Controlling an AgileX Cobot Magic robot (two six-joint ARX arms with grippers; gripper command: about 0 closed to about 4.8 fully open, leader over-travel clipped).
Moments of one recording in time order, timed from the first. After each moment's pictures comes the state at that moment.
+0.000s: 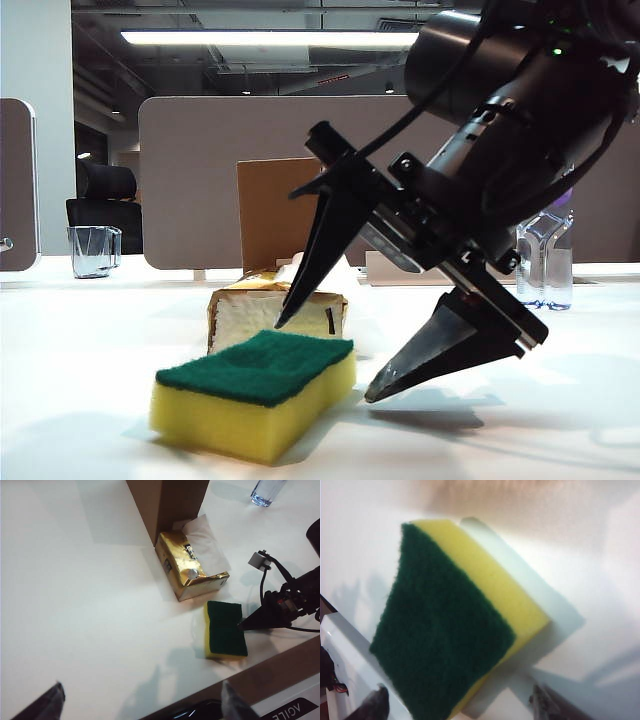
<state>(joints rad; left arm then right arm) -0.08 0.56 1.24 -1.33 0.34 0.10 0.69 1.56 0.79 -0.24 -0.53 0.68</state>
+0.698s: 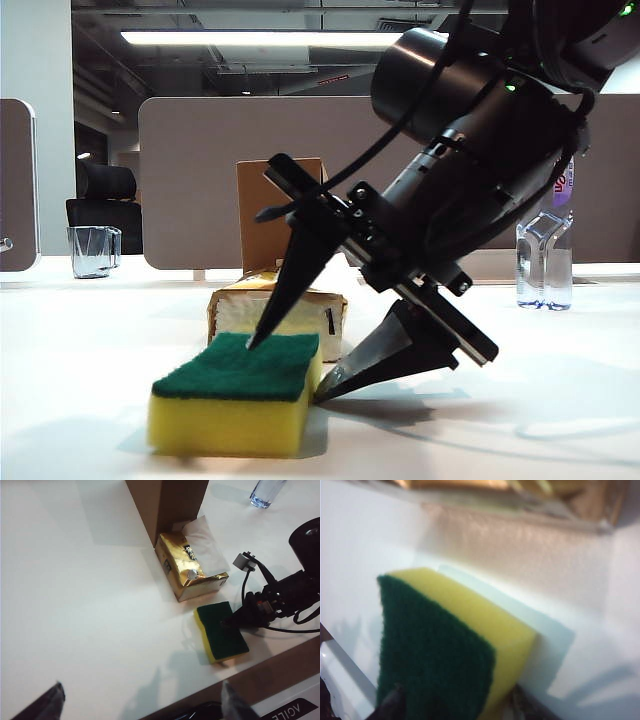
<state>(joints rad) -0.08 0.54 1.24 -1.34 0.34 0.10 0.73 1.66 0.80 -0.11 -0.45 0.73</state>
